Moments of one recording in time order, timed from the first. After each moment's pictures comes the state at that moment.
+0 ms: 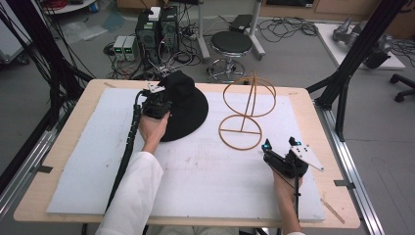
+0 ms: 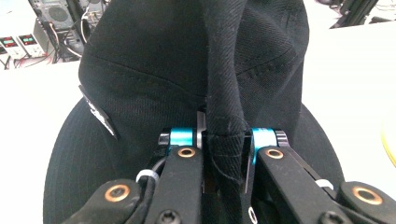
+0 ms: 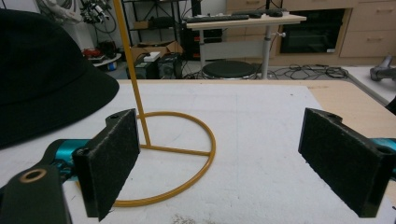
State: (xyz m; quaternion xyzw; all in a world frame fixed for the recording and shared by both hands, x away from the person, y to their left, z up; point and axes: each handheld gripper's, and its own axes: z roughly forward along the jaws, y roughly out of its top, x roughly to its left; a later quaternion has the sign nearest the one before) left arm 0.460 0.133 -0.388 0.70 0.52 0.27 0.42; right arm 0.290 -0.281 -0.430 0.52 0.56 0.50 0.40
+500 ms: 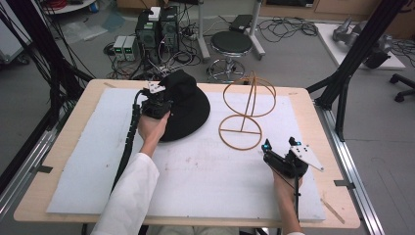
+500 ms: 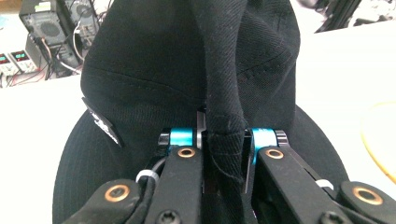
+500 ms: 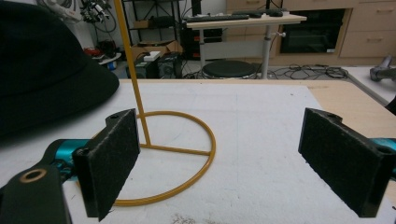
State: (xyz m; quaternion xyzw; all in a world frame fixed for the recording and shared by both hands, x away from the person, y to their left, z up) left arm 0.451 0.132 -0.376 0.70 0.49 0.27 0.44; right arm 0.290 -0.280 -0.430 0.52 0.57 0.50 0.40
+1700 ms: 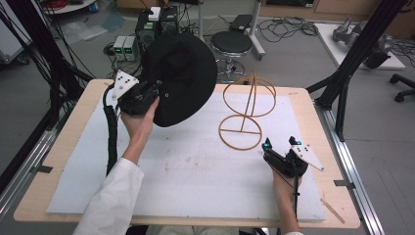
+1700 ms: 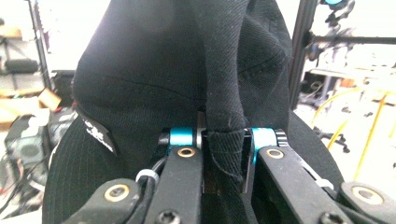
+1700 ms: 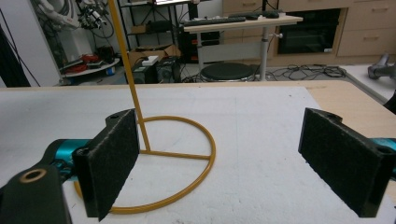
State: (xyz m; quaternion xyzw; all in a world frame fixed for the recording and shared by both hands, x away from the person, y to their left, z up) left arm 0.377 0.155 -0.290 0.59 0.37 0.34 0.63; right arm 0.291 -0.280 -0.429 0.53 0.55 0.51 0.40
